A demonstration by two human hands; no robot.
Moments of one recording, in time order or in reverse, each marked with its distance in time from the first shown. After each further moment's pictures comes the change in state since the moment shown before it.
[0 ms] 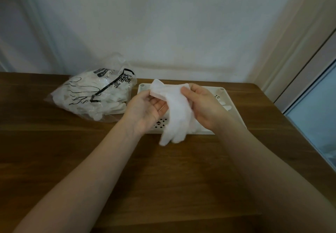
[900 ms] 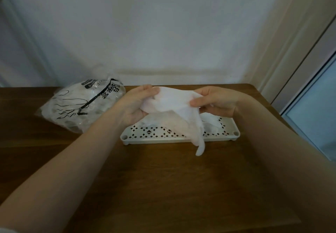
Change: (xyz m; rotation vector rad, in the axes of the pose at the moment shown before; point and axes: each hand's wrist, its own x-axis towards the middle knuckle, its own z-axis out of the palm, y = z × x) left_hand 0.025 0.020 0.029 0.563 -0.008 0.021; right_hand 0.017 -0.039 -0.080 -0.361 -0.467 0.163
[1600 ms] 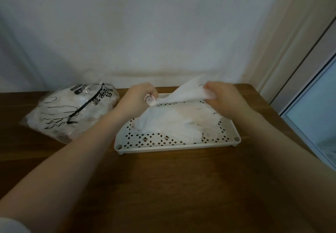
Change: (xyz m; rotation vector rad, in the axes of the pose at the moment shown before) left_hand 0.048 0.001 -0.013 1.309 0.027 0.565; right_hand 0.007 0.021 -0.026 -1.052 0.749 -0.155
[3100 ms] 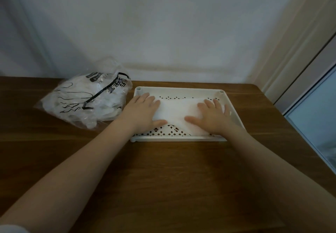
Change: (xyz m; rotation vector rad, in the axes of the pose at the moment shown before) left_hand -0.046 -0.022 0.017 0.730 -0.351 0.034; right_hand -0.027 -0.027 0.059 -0.204 -0.447 0.270
